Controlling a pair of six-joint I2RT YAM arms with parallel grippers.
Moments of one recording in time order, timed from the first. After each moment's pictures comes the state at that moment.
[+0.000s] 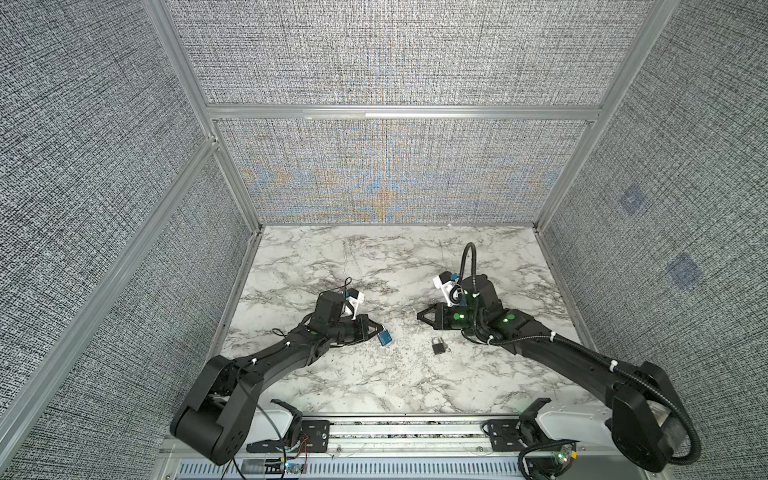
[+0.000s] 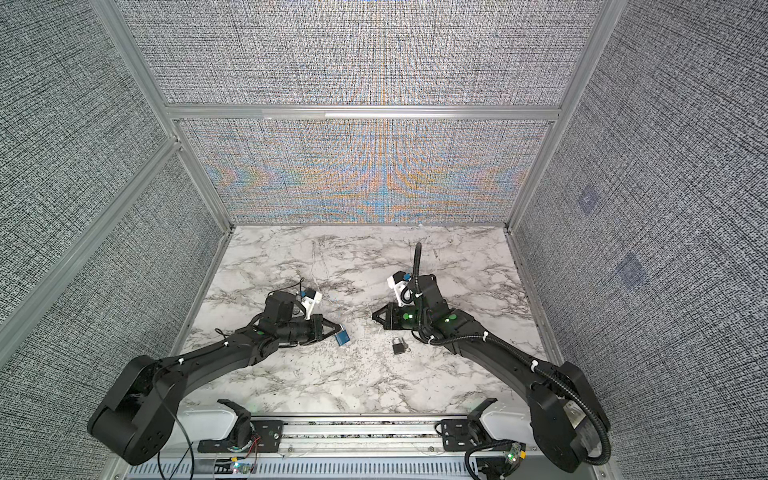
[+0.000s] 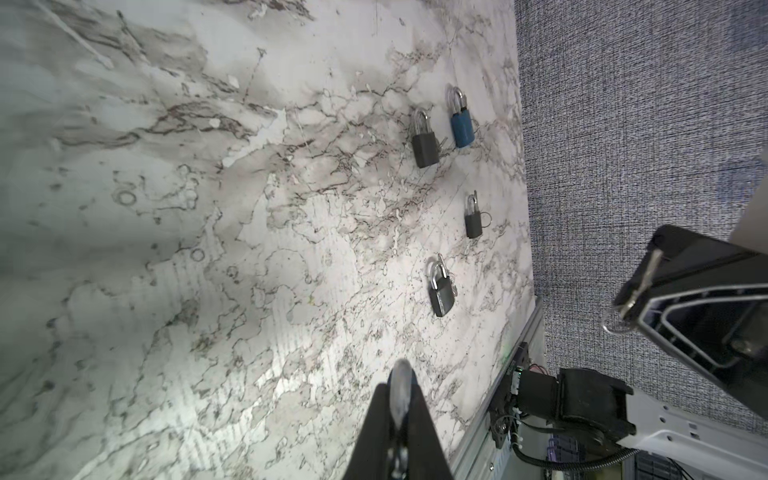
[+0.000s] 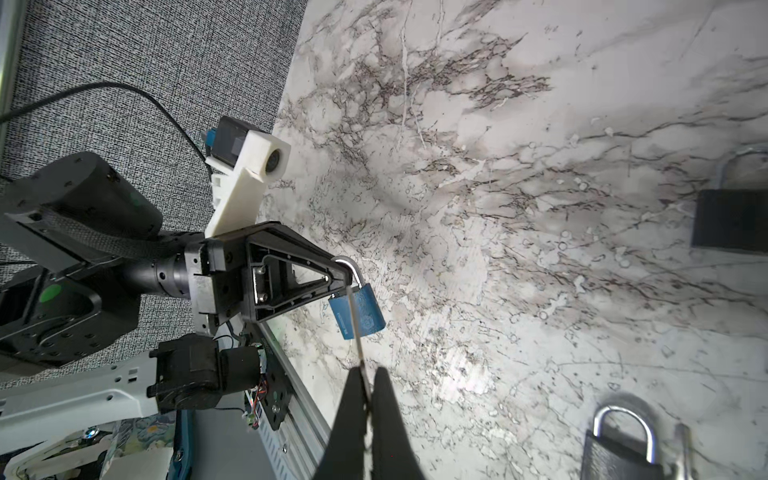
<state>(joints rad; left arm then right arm) -0.51 1.35 0.52 0.10 0.63 -0.73 0.61 1.27 0.76 -0.13 -0.46 0.66</state>
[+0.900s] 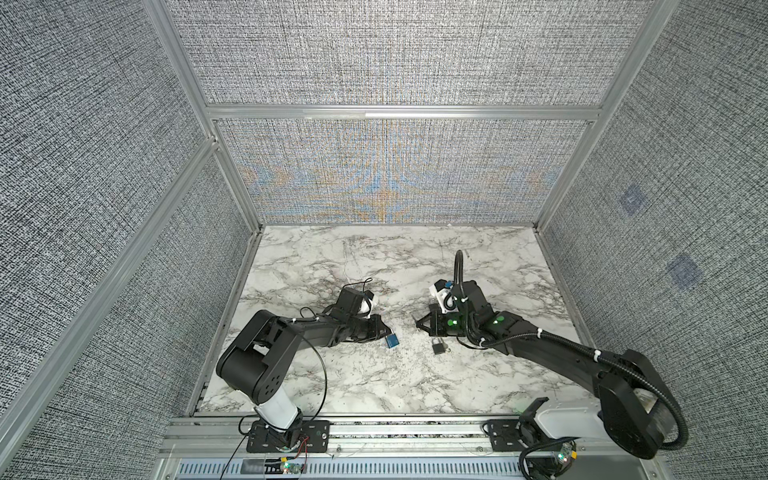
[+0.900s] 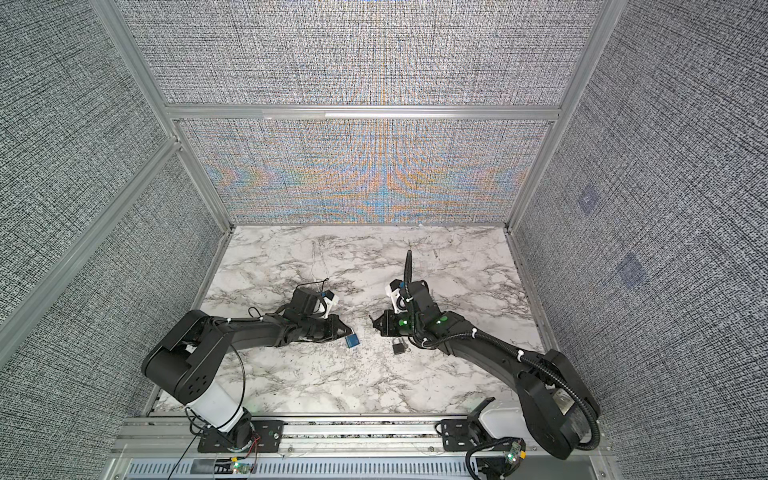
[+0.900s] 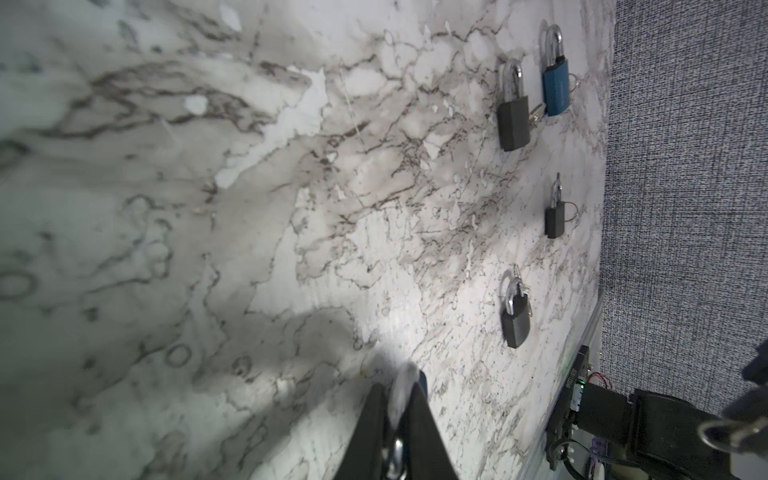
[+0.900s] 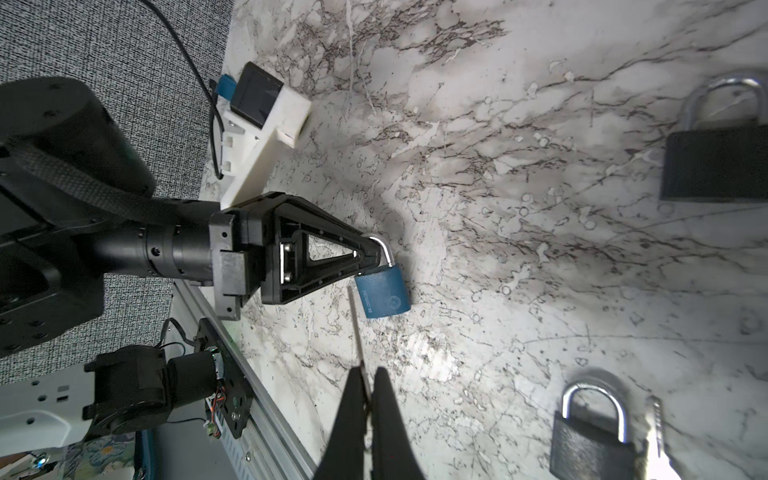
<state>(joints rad) -0.55 1.66 0.65 0.11 0.58 -0.66 0.65 1.34 0.75 -0.16 -0.37 0.66</state>
